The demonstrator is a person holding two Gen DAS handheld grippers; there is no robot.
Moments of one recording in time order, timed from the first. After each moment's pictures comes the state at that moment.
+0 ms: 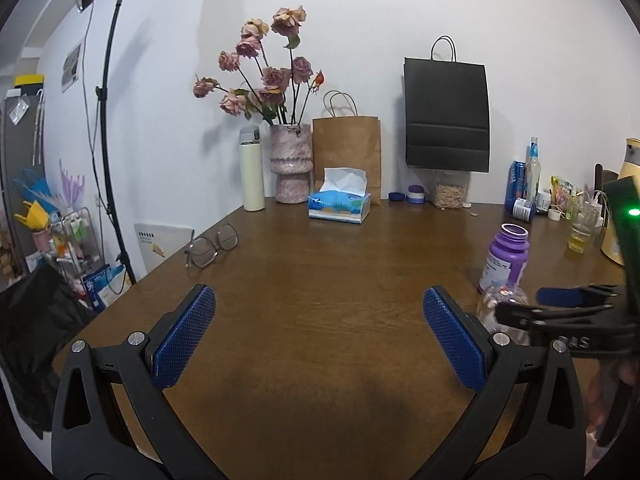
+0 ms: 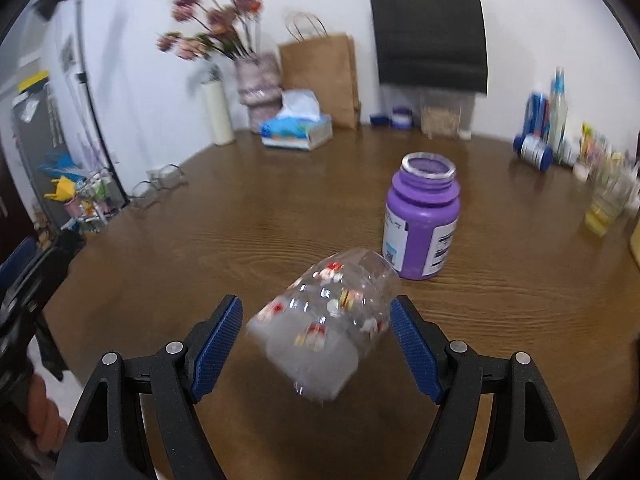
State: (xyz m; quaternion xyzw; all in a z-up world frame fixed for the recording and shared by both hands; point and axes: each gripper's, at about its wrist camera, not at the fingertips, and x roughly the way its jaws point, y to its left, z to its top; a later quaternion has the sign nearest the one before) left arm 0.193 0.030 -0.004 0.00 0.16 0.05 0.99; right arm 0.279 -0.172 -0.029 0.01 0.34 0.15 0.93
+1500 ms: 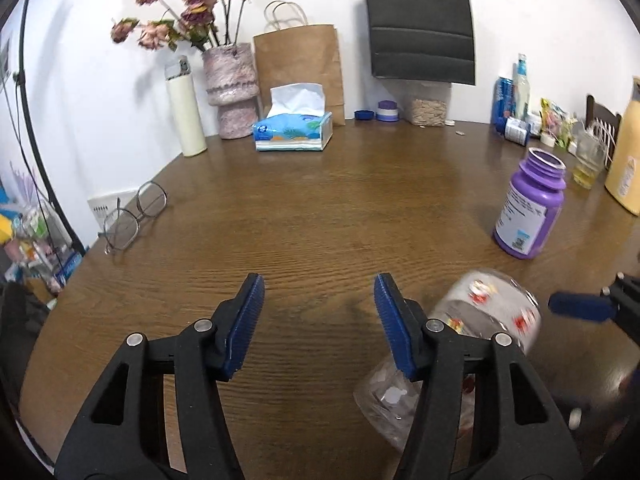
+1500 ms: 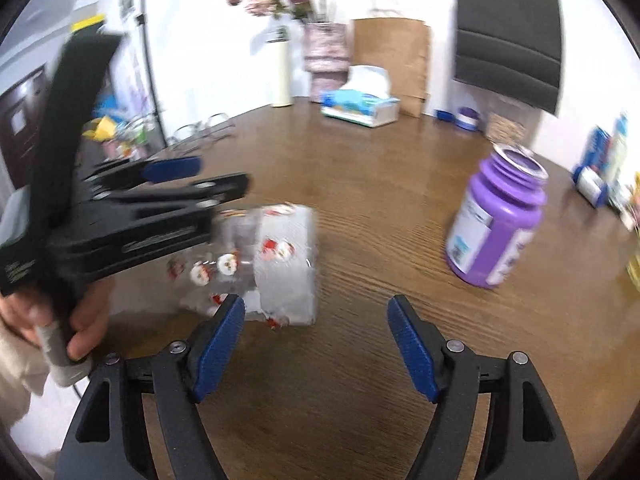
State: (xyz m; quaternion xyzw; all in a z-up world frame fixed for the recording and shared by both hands) left arm 0.306 0.005 -0.044 0.05 0.30 -0.01 0.95; right arm 0.285 -0.150 -0.060 -0.07 0.34 0.24 0.91
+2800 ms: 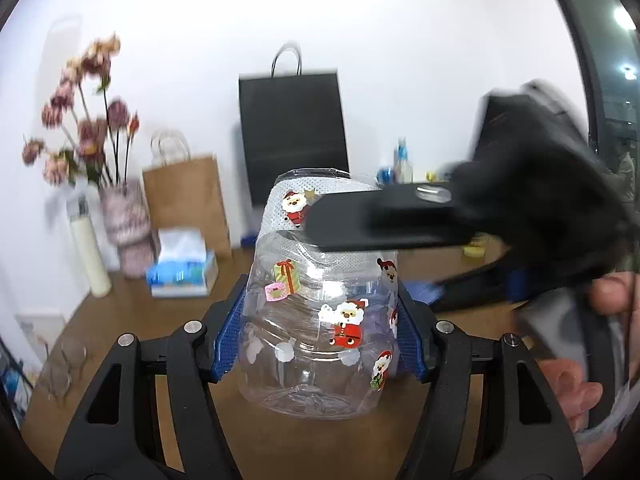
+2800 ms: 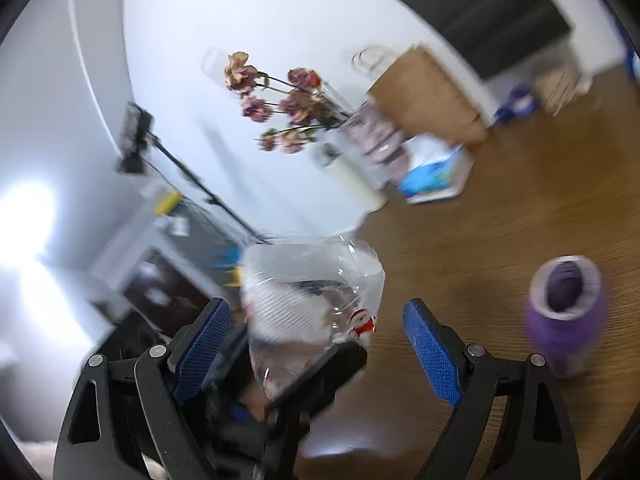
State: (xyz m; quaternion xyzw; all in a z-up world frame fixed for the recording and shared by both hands) left arm 0.298 -0.060 0.043 0.07 0.11 -0.22 0.97; right arm 0.373 -0.212 0.024 0.32 0.29 0.45 0.78
